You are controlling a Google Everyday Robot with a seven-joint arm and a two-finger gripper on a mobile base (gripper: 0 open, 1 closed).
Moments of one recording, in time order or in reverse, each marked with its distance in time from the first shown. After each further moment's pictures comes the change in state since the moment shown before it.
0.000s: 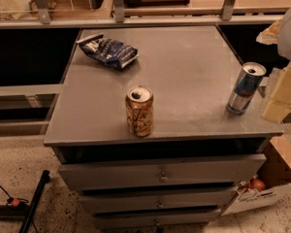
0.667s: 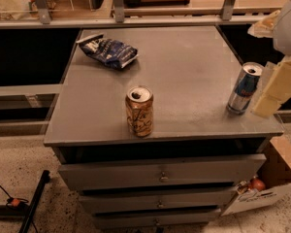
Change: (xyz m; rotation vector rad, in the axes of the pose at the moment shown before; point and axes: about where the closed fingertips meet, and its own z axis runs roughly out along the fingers) arm -0.022 -0.001 -0.006 0.027 -0.114 -0.023
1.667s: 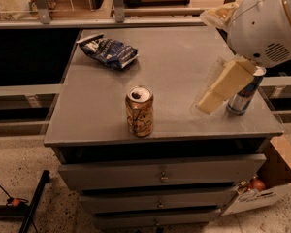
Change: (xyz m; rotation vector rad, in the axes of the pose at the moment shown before) arm -0.098 0.013 0.008 0.050 -0.382 -0.087
